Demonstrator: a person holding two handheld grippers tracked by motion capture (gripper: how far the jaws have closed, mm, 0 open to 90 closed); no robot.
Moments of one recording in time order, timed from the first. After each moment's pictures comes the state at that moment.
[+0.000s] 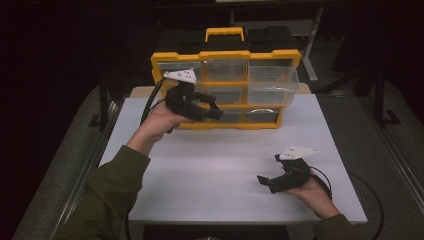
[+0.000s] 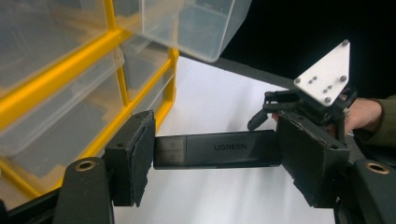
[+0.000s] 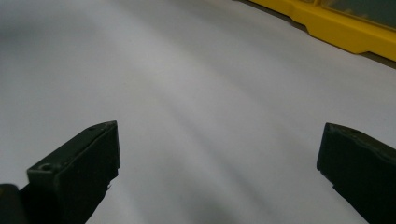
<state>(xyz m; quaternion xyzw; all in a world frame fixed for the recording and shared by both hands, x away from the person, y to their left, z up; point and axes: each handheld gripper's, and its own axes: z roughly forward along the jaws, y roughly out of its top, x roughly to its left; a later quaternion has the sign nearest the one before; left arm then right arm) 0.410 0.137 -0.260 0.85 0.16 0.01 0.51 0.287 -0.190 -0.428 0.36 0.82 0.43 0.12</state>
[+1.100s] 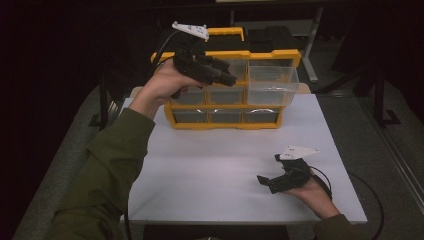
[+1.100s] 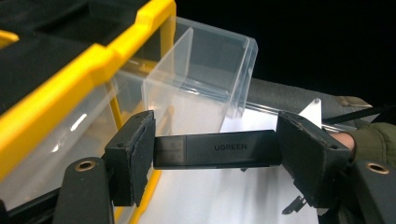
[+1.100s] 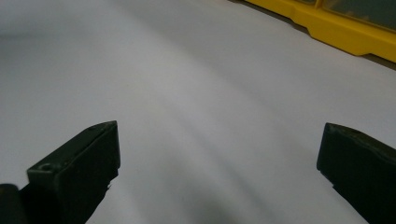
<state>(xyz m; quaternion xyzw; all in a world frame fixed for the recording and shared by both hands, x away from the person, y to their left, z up) 0.441 0.104 -0.175 0.85 0.11 0.01 0.51 0.286 -0.190 -0.428 0.36 0.82 0.44 0.12</state>
